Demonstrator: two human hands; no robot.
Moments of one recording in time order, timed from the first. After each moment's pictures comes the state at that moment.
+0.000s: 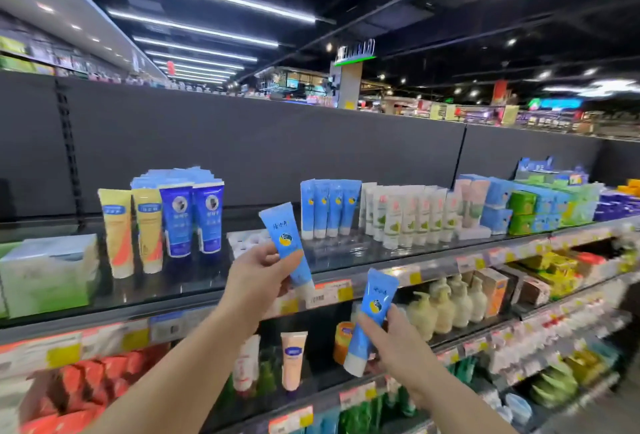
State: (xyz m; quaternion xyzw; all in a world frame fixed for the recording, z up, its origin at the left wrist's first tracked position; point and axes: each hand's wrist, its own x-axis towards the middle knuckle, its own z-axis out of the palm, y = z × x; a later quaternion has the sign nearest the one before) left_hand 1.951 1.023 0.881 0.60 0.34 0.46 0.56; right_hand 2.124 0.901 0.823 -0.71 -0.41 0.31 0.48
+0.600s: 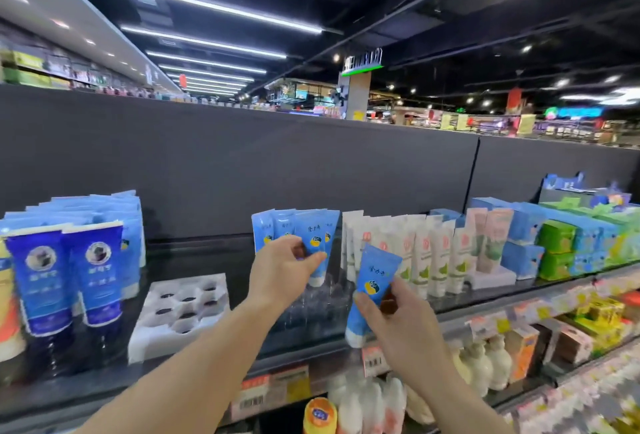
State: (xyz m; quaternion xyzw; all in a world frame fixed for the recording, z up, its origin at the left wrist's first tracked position) left_hand 2.129 1.145 0.897 0.74 0.40 0.46 0.28; right_hand 2.245 0.993 0.885 -0.68 -0.50 0.09 0.54
